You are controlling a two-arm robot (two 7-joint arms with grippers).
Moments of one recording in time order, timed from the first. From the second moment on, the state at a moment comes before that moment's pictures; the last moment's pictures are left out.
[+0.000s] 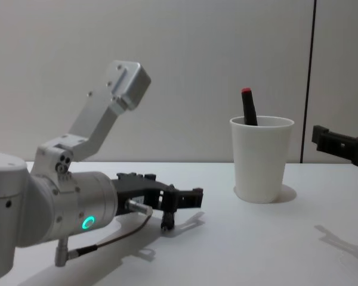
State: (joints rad) left arm -0.35 0.25 0.48 -1.44 -0.26 0.26 -0.17; right arm -0.01 0.34 -0.23 -1.77 0.29 0.03 0.07
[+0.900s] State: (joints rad) left arm -0.33 0.24 0.43 -1.49 -0.28 0.31 -0.18; right arm -0.01 0.34 -0.23 -1.77 0.29 0.03 0.07
